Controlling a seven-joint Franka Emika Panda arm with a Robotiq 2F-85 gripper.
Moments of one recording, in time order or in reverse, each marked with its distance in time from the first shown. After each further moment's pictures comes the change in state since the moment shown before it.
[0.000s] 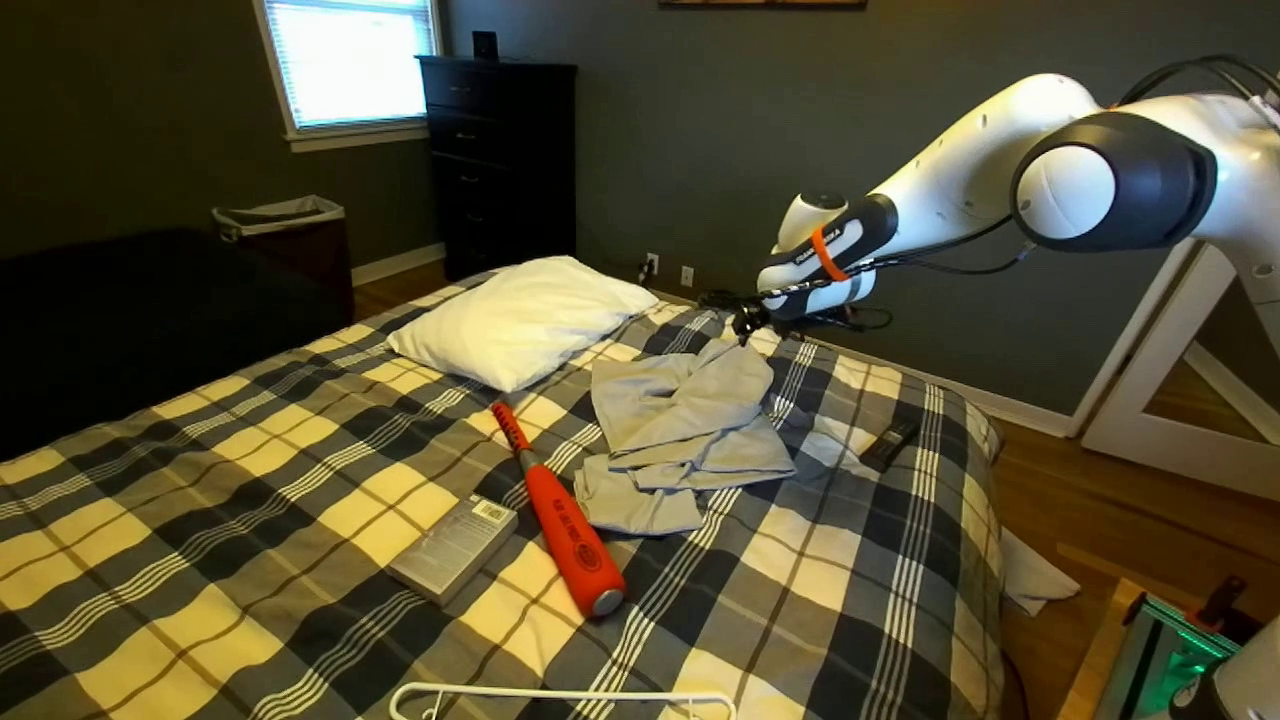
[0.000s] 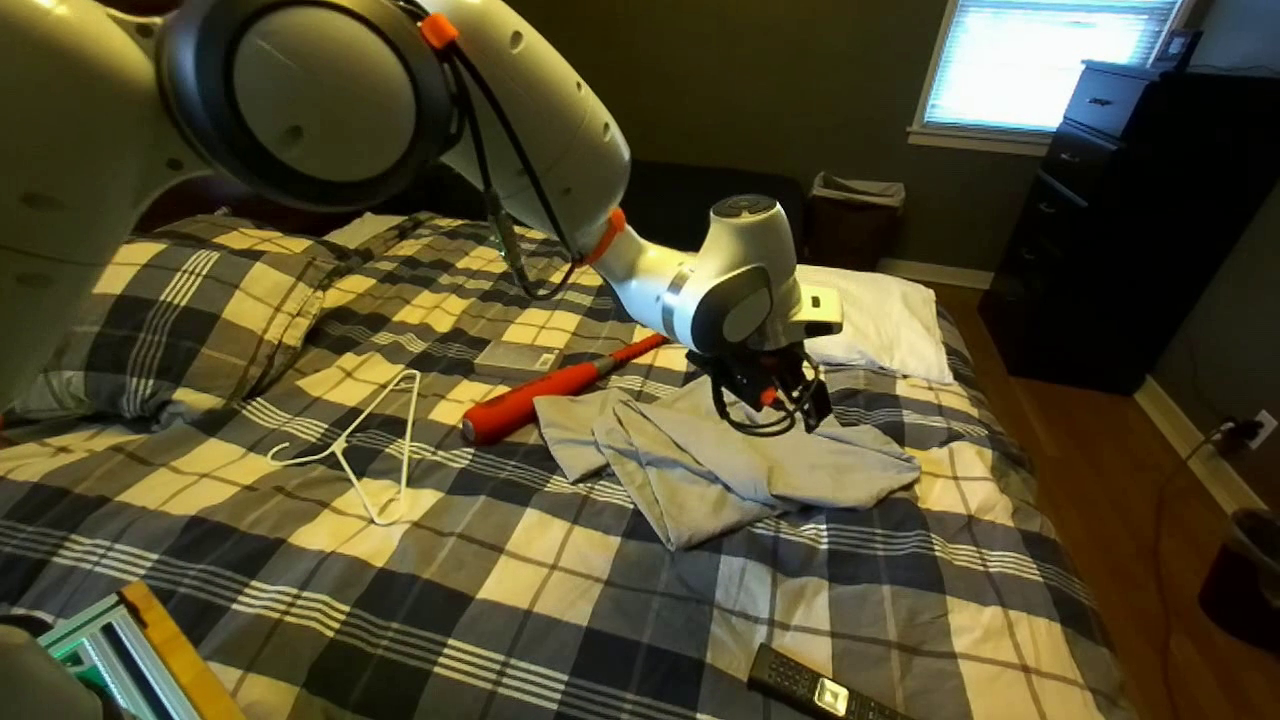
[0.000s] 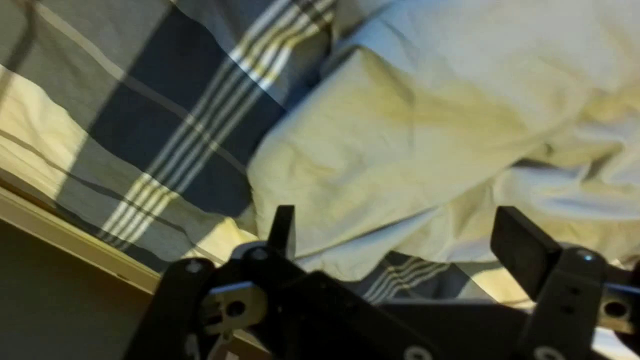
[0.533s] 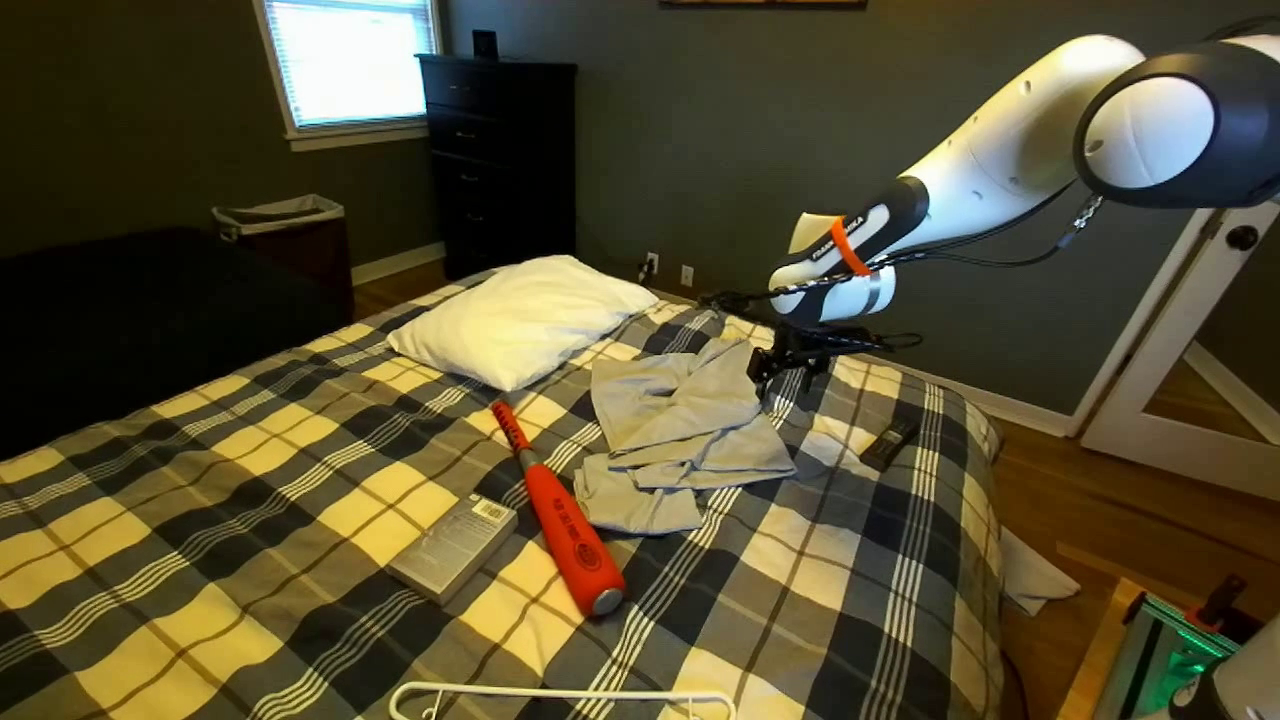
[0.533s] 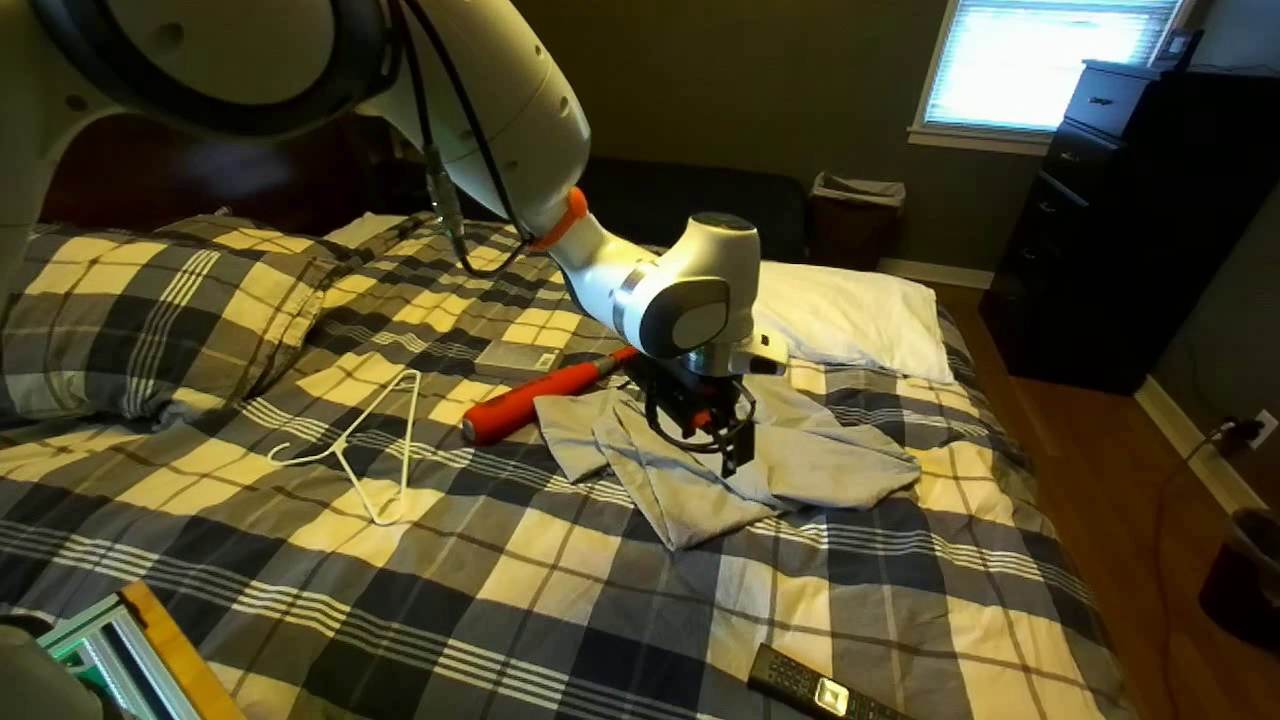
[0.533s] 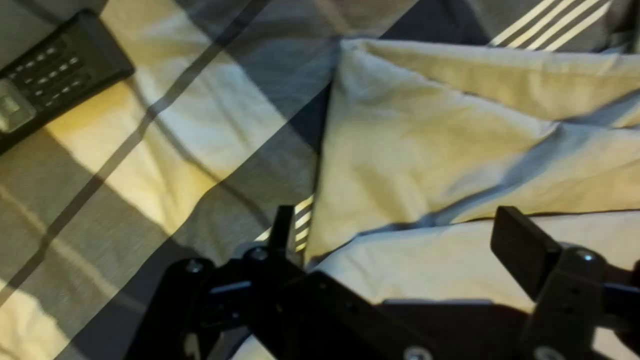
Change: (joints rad) arm -0.013 -0.153 0.074 -0.245 0.063 -0.220 -0.046
